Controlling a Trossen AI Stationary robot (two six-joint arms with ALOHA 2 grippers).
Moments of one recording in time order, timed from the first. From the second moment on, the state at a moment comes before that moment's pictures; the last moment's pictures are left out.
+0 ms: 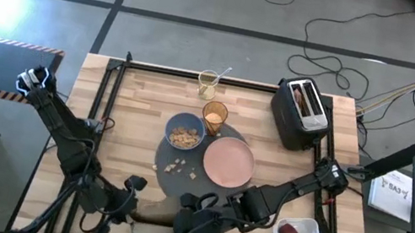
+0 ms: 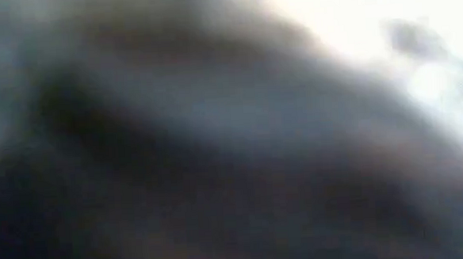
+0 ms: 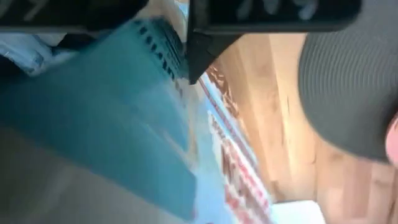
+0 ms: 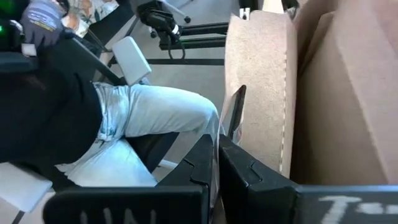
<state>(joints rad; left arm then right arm) -0.83 1.31 0.97 -0.23 -0.24 -0.47 0.52 2.09 2.22 -0.68 -0.07 0.40</state>
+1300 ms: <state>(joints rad) -0.89 1.12 0.97 -0.75 -0.34 -0.88 0.38 2.08 2.35 -0.94 0.16 0.34</state>
